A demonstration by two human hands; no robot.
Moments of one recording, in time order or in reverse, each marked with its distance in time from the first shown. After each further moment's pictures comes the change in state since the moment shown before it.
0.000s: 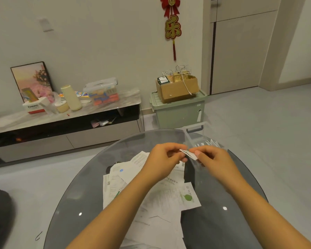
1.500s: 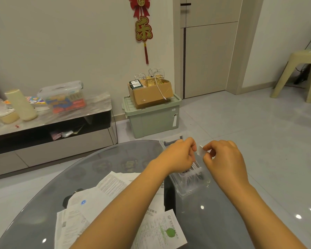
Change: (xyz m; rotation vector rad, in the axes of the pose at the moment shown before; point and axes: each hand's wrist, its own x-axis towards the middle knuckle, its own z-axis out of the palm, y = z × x) left_hand 0.137 -0.007 0.074 0.443 -0.427 0.234; right_hand 0.056 0.029 -0.049 -0.788 0.462 -0.094
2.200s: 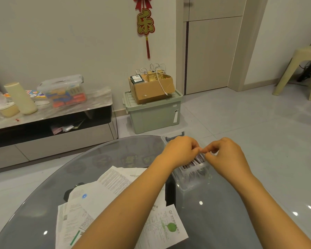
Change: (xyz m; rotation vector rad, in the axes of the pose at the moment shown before) left_hand 0.006 0.005 0.004 0.057 0.076 -0.064; right_hand 0.011 0.007 0.003 0.041 -0.218 0.104
